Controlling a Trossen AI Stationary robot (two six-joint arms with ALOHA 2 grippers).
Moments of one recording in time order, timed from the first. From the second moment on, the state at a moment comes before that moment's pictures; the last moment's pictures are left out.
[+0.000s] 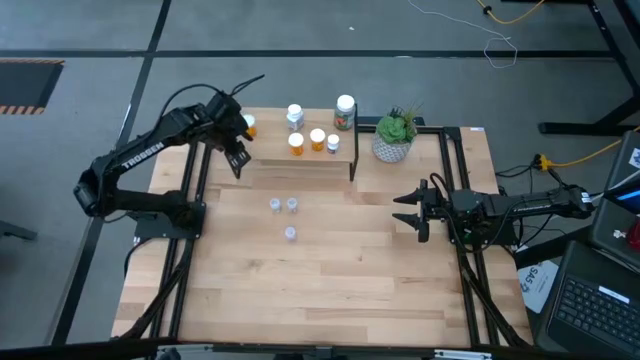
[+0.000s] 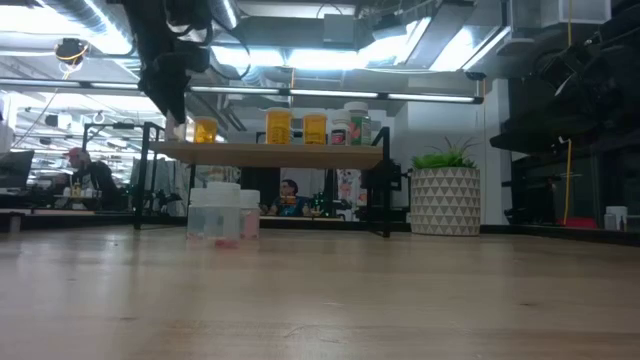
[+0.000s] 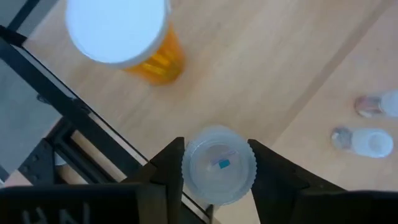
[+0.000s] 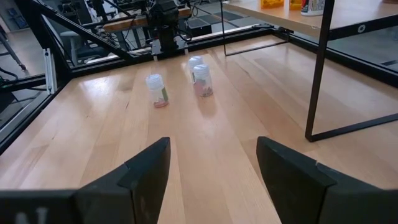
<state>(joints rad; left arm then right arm) 0.76 1.14 1.10 -0.98 -0.09 0.08 0.08 0.29 0.01 0.08 0.19 0.23</state>
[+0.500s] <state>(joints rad) 0.78 1.14 1.10 -0.92 -0.10 0.08 0.08 0.29 0.01 0.08 0.19 0.23</state>
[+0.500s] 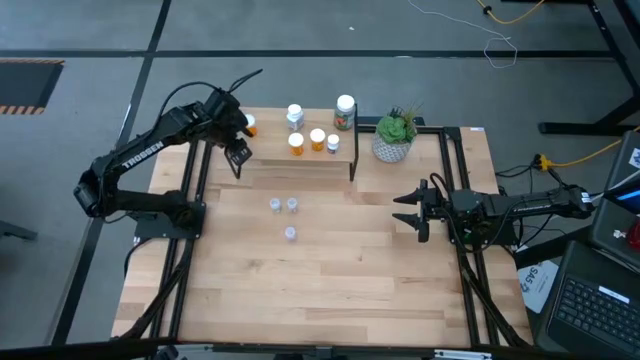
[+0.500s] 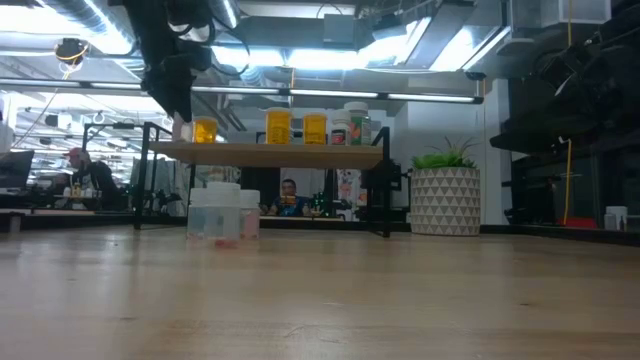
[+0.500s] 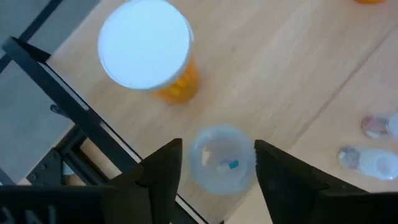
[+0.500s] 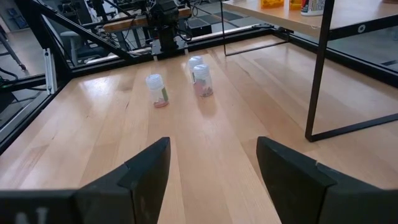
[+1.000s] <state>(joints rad) 0.78 1.14 1.19 -0.86 -0.16 0.11 0.08 0.29 0.01 0.08 0.19 0.23</state>
